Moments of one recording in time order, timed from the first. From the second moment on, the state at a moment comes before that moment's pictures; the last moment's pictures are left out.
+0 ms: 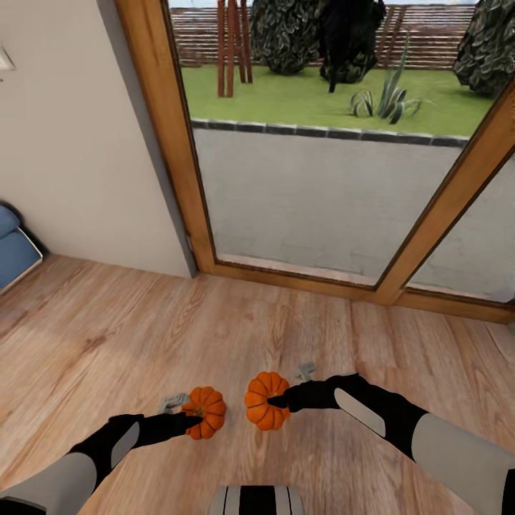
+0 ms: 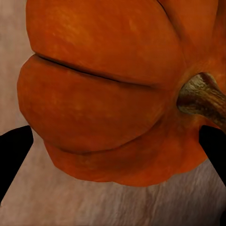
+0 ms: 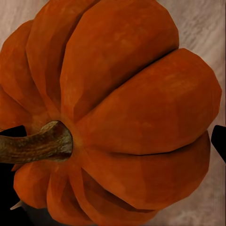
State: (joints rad) left arm -0.69 0.15 -0.26 -0.27 0.44 0.35 -0.54; right arm -0.83 -0.26 1.11 -0.79 -1.05 0.42 0.32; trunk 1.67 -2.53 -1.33
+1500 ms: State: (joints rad) left arm -0.69 0.15 -0.25 -0.28 0.45 0.40 -0.28; right arm -0.83 -0.28 1.10 -0.57 -1.05 0.41 0.31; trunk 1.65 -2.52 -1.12
